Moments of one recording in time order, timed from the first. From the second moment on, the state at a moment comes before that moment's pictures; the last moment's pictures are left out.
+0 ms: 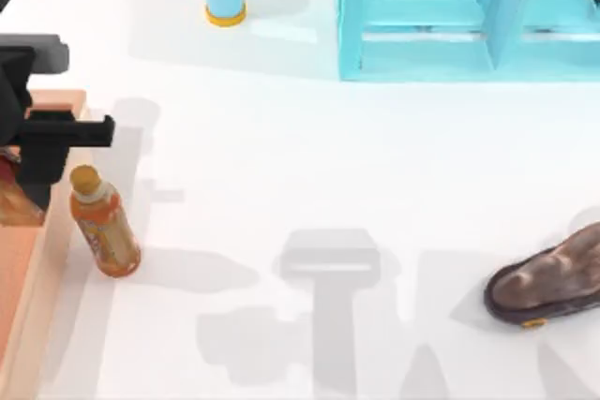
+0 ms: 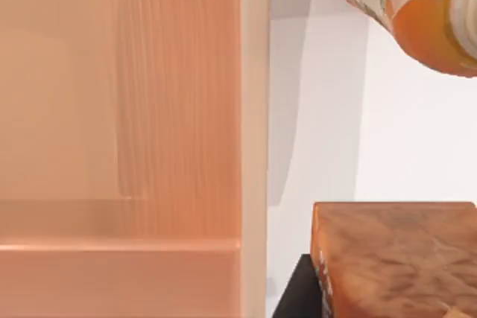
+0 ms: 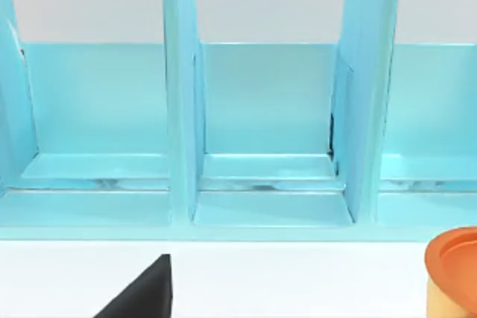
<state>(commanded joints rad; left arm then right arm) -0.21 1.56 1.39 -1.40 0.00 -0.19 0.00 0.00 0.00 0.00 0.00 0.00</state>
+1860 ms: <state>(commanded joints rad) -0.79 2.31 1.80 -1.05 0.00 -0.76 0.00 0.00 0.00 0.00 0.00 0.00</state>
